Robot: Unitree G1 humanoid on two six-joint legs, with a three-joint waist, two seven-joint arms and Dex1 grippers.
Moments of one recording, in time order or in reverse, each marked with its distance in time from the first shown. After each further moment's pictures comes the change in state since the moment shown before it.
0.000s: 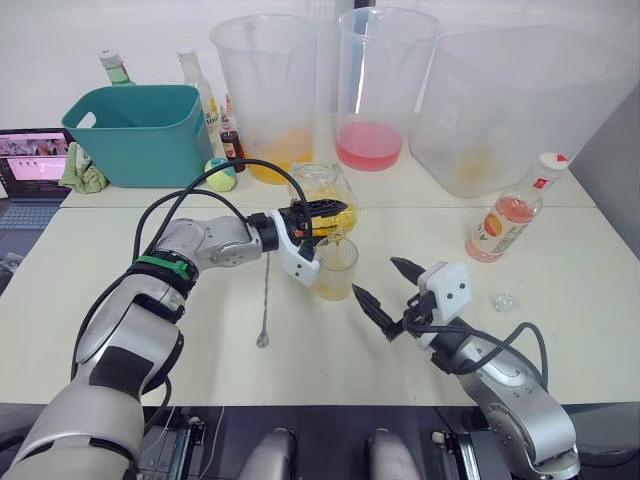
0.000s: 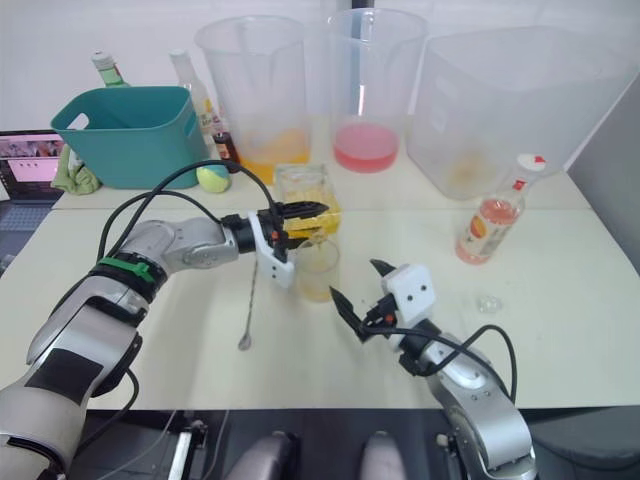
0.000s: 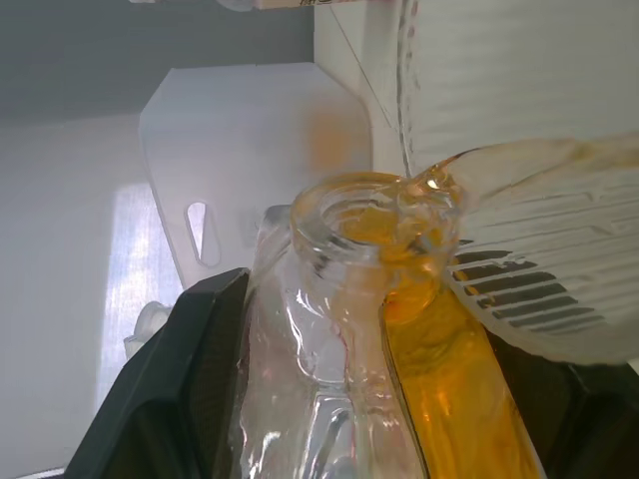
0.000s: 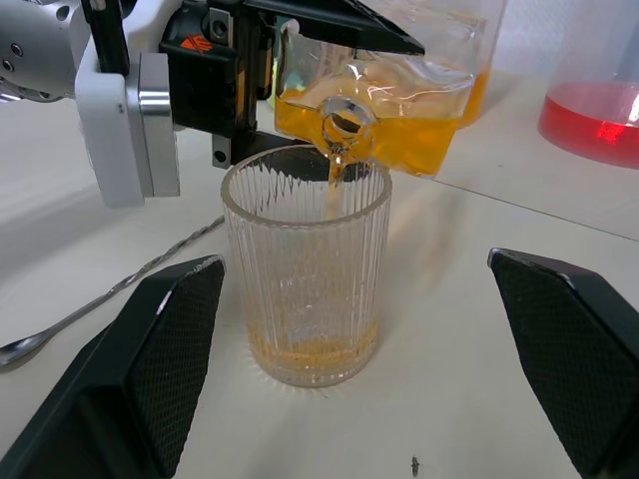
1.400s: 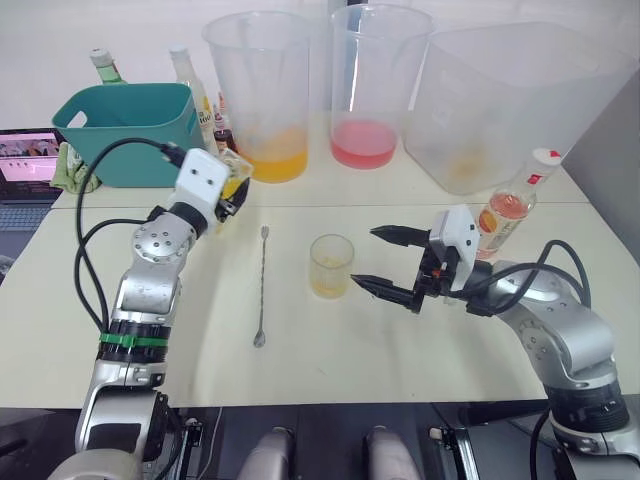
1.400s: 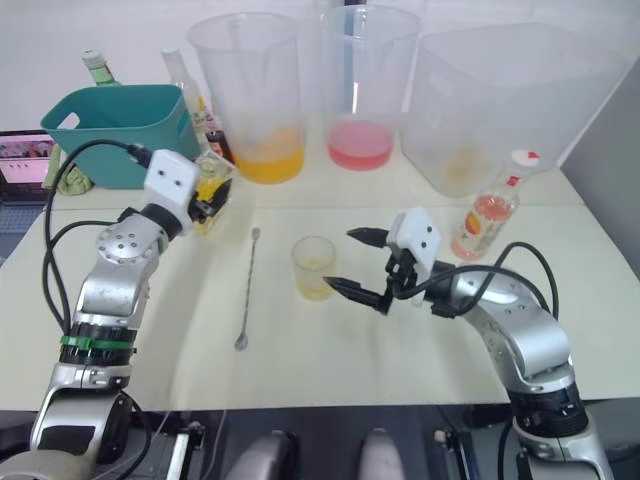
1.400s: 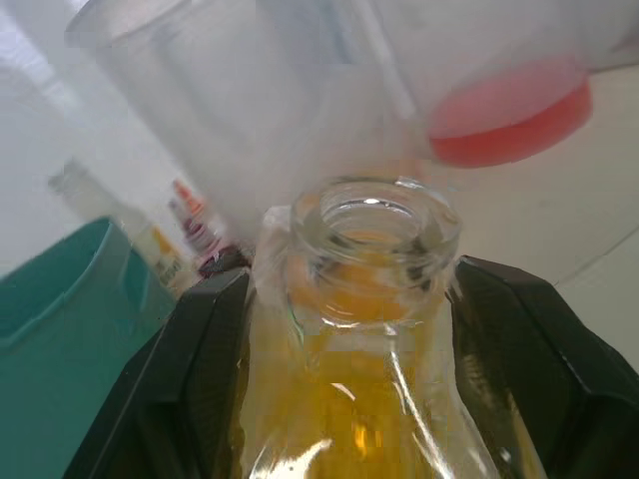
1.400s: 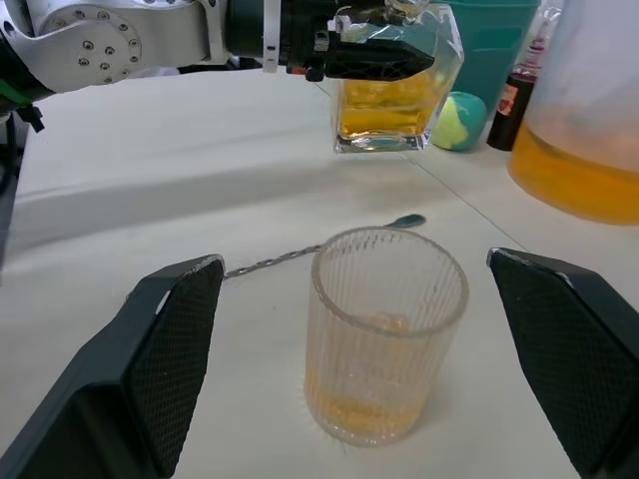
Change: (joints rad) left arm 0.515 -0.089 0.699 -0.921 -0.969 1.392 -0.409; right arm -0.422 -0.275 -0.044 0.271 0.214 0.056 0.535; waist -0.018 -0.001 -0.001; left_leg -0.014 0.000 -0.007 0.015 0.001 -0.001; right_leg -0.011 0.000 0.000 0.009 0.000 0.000
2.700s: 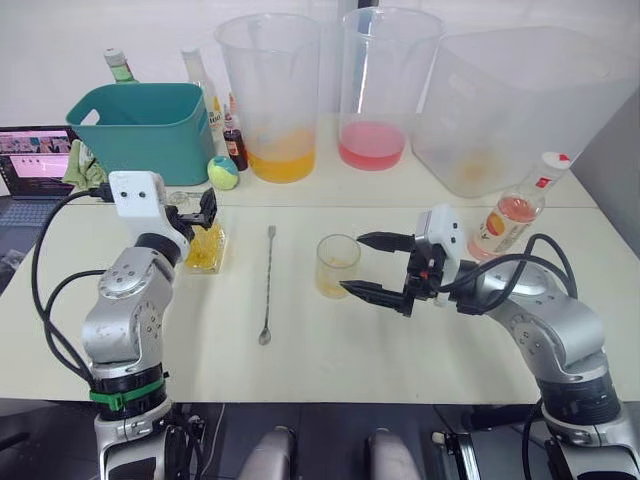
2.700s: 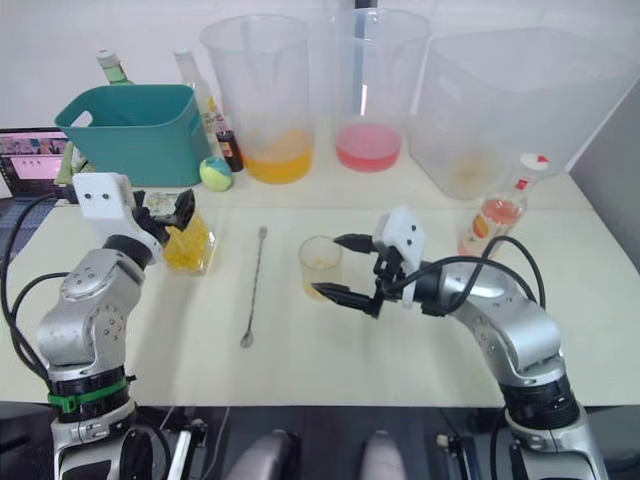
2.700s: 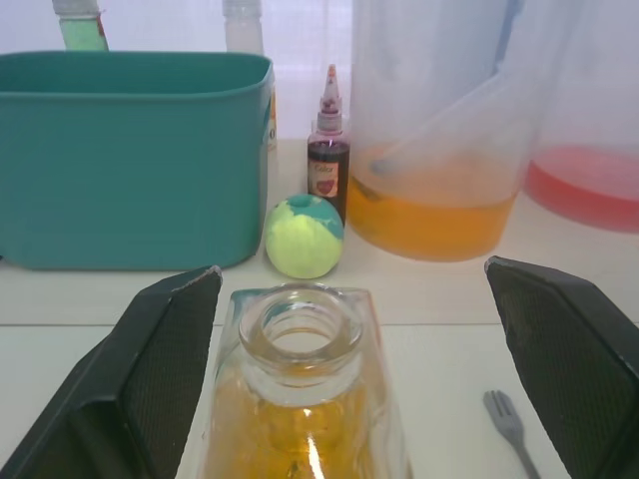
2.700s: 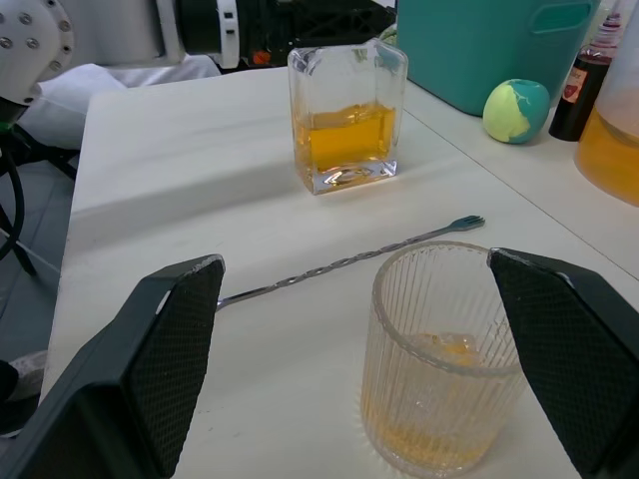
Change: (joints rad) left arm 0.166 -0.122 0.231 -0.369 -0.274 0.312 0.179; right arm -0.001 0.023 0.004 -0.044 0.035 0.102 -0.050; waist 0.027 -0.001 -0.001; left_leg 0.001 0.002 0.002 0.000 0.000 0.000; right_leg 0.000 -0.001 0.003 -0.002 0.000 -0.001
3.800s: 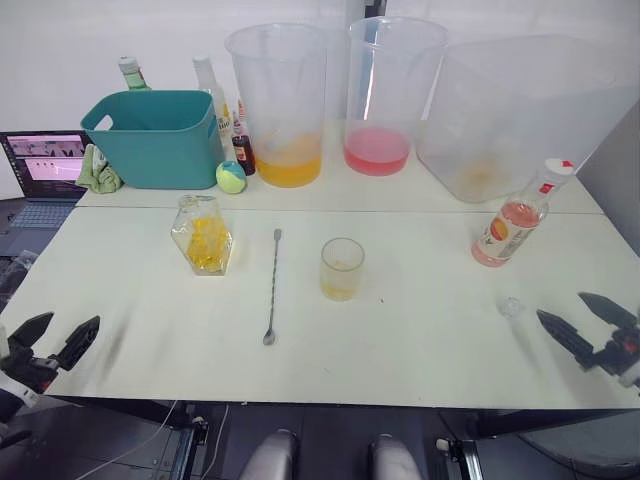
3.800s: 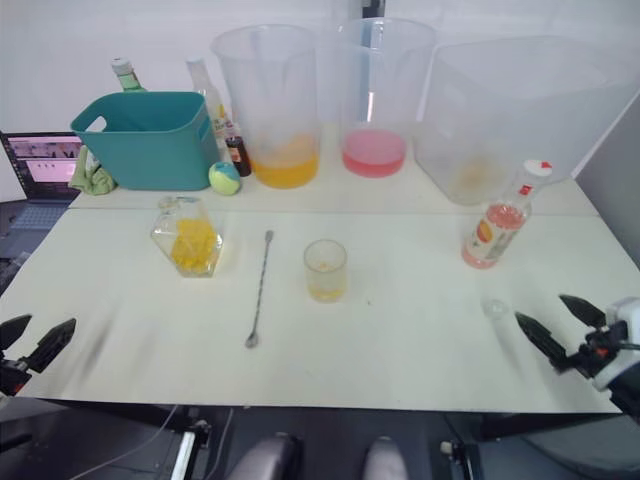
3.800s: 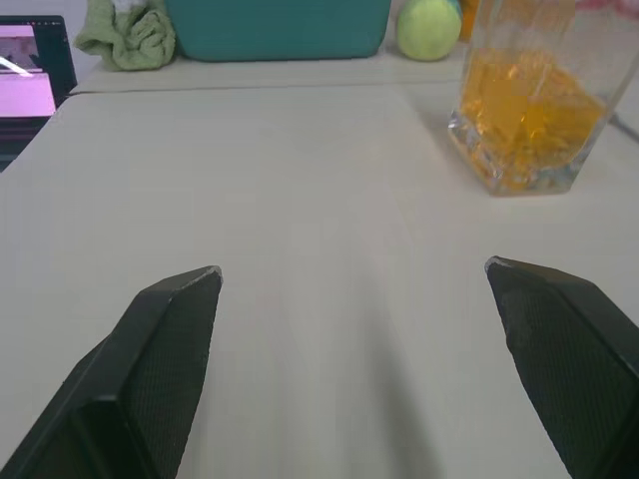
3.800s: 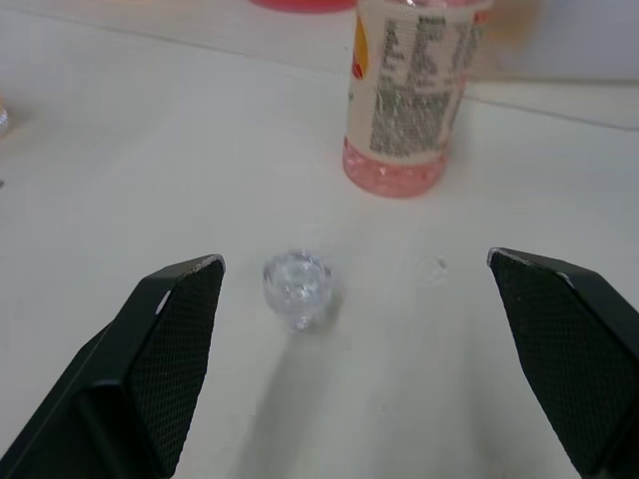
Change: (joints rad) left arm 0.688 0.258 0.437 0.436 -0.200 -0.523 -0.727; right arm 0.679 -0.084 -0.719 0.389 -0.045 -0.410 0.034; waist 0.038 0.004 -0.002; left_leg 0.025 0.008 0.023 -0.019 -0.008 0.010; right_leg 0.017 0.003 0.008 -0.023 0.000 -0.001
